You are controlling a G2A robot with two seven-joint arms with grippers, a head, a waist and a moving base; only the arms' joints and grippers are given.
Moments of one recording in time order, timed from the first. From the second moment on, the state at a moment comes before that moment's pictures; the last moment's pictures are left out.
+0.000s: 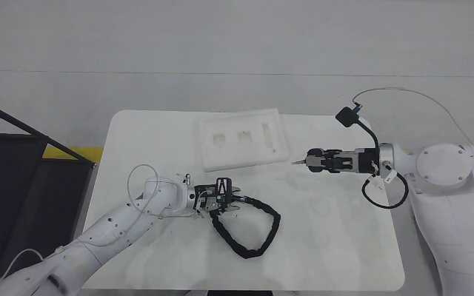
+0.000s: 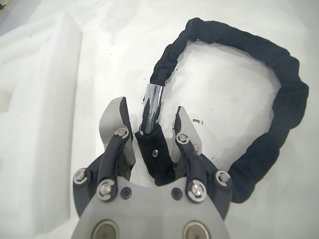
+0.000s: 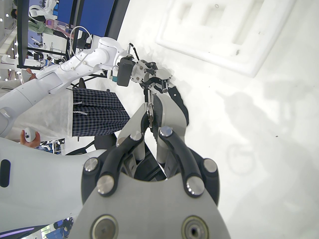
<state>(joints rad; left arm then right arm) 0.75 -0.94 -0.52 -1.29 1.47 -0.71 0.27 -0.91 -0.99 1.41 -1.67 0.00 -0.14 1.39</state>
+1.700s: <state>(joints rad) 0.83 -0.97 -0.74 -1.49 1.27 -0.86 0.36 -0.91 -0.99 1.41 -1.67 0.00 -0.14 1.39</state>
